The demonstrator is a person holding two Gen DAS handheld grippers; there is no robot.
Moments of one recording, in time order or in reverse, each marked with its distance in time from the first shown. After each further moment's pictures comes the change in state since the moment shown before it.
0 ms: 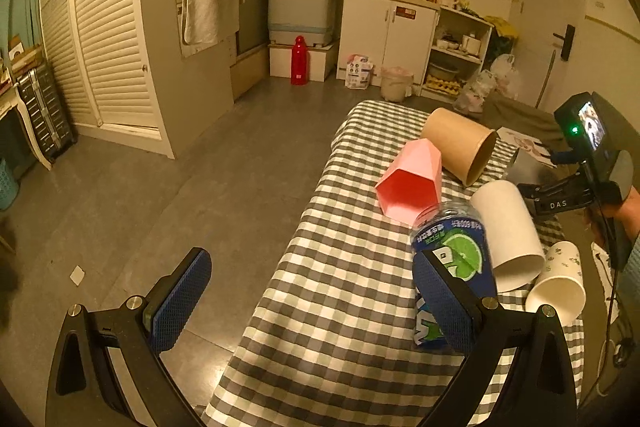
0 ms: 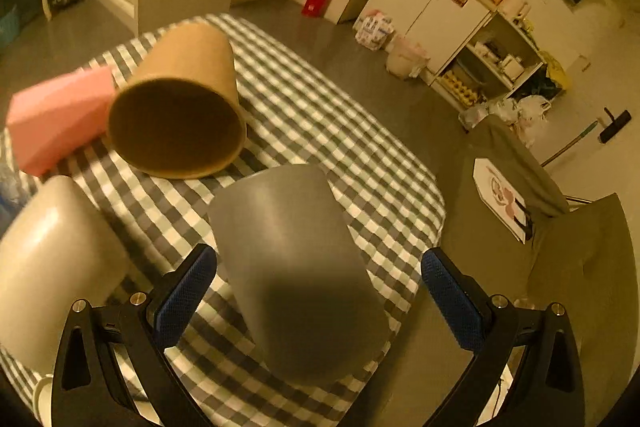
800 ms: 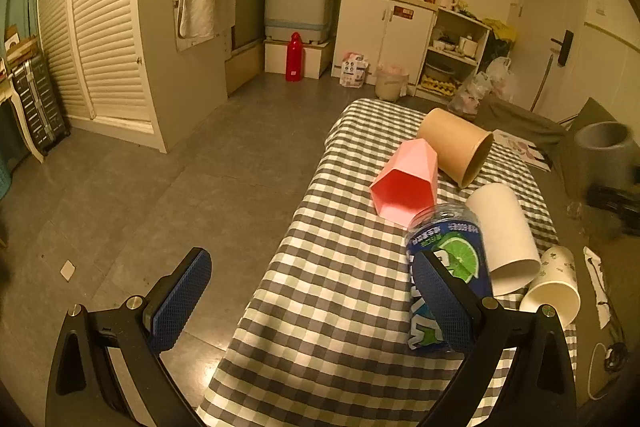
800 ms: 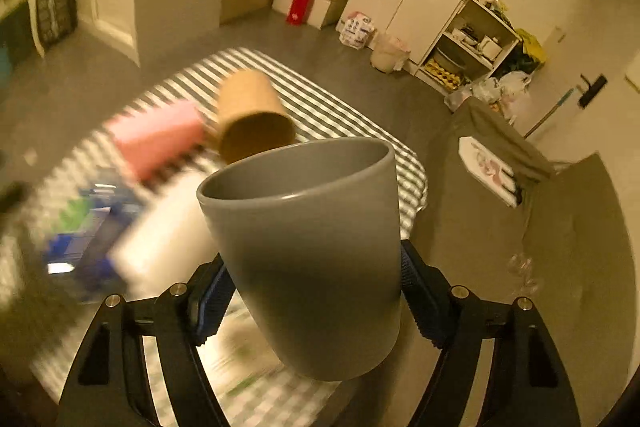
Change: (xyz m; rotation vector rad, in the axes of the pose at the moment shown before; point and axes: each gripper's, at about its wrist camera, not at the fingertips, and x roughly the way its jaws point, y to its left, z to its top) left arm 0.005 0.001 0.000 -0.016 0.000 -0.035; right arm -0.171 0.037 -0.035 0.177 -0.068 0.050
